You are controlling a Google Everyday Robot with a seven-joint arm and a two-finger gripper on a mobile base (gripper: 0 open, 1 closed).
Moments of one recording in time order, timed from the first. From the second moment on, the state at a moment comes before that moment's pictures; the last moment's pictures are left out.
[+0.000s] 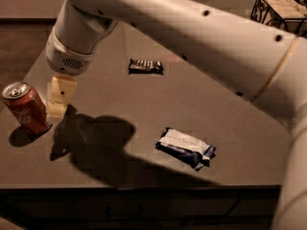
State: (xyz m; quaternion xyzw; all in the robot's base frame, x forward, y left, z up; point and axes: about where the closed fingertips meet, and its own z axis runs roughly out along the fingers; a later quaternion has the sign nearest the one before) arm 0.502 0.228 0.916 -0.77 0.55 0.19 0.26
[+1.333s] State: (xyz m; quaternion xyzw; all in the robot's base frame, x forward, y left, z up) arm 0.478 0.278 0.894 -0.80 0.51 0.25 0.19
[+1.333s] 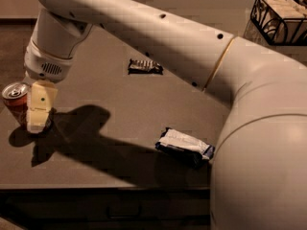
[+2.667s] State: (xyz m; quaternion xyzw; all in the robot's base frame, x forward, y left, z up) arm 0.482 0.283 0.913 -0.79 0.51 0.28 0.20
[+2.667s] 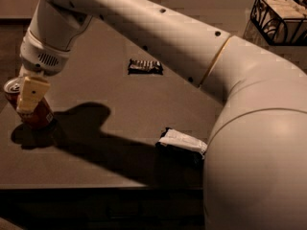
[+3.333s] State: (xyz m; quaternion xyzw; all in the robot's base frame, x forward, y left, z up) arm 0.526 0.223 0.963 -0.78 0.55 0.24 0.21
